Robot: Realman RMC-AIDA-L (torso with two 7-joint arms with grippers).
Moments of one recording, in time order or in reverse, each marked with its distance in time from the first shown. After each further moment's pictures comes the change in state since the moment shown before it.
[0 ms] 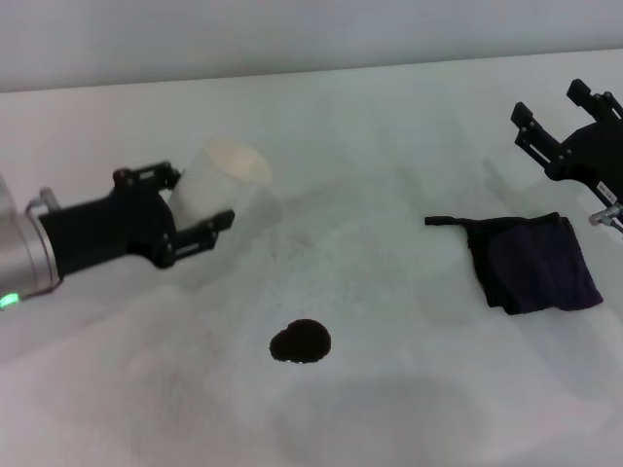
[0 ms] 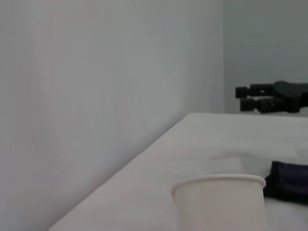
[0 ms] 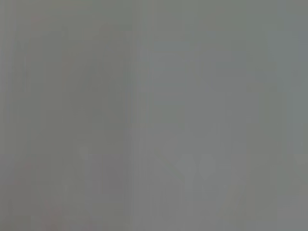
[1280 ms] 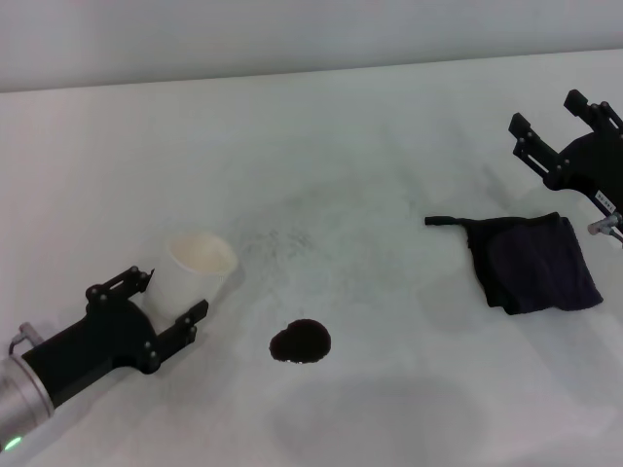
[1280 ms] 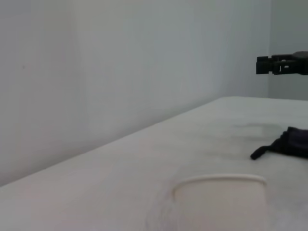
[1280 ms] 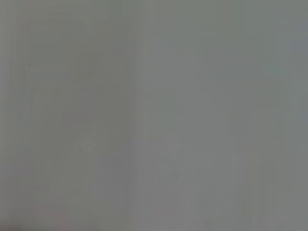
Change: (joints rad) left arm 0.111 -0.006 -0.006 -0.433 -0.310 -0.024 0.498; right arm -0.006 0.000 -0.015 -0.009 -0.001 -0.003 0.000
